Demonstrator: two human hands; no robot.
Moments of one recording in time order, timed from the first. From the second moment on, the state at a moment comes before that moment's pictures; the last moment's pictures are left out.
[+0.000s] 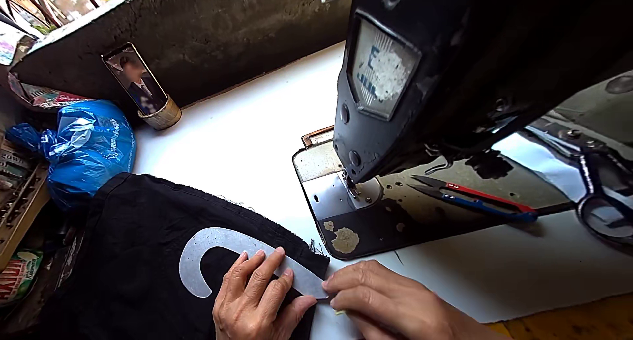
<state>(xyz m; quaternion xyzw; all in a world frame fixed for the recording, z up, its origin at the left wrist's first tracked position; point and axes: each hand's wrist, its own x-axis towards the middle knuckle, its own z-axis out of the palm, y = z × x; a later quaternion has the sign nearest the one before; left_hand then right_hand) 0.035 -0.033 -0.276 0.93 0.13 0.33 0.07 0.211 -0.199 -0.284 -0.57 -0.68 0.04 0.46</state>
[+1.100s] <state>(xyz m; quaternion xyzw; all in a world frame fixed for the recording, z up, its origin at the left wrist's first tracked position) 0.046 -0.037 -0.281 0.92 0.13 0.36 0.01 0.219 -0.132 -0.246 -0.70 -0.64 0.08 0.29</state>
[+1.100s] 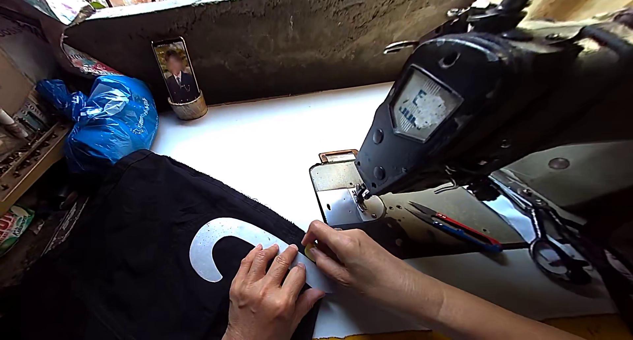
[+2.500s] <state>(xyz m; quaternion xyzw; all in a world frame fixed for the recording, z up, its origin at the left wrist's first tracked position) 0.040 -0.032 -0.277 0.94 0.12 0.33 0.03 0.213 -0.174 -0.261 -0.67 -0.67 -0.03 0.31</state>
